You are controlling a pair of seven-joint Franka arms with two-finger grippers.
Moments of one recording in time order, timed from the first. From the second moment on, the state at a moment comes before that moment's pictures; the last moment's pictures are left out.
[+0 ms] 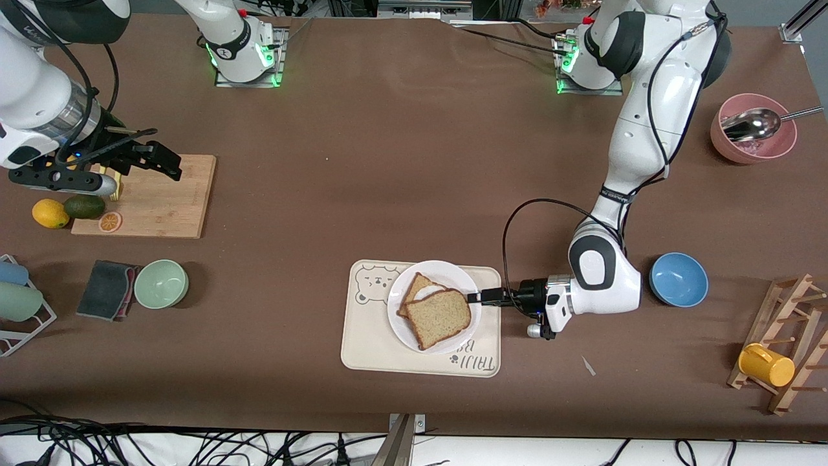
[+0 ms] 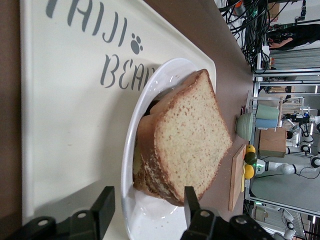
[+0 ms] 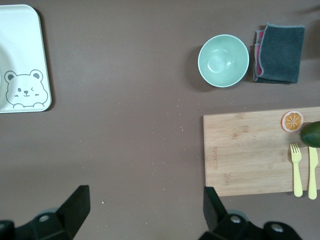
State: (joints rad) left arm -0.17 1.05 -0.08 -1.23 -1.22 2.08 0.56; right arm -0.13 0.03 0.27 -1.70 0.00 1.70 0.25
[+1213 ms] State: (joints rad) left arm -0.16 0.74 -0.08 -1.21 -0.20 1.79 0.15; right arm -0.13 0.03 0.27 -1.70 0.01 1.70 0.25
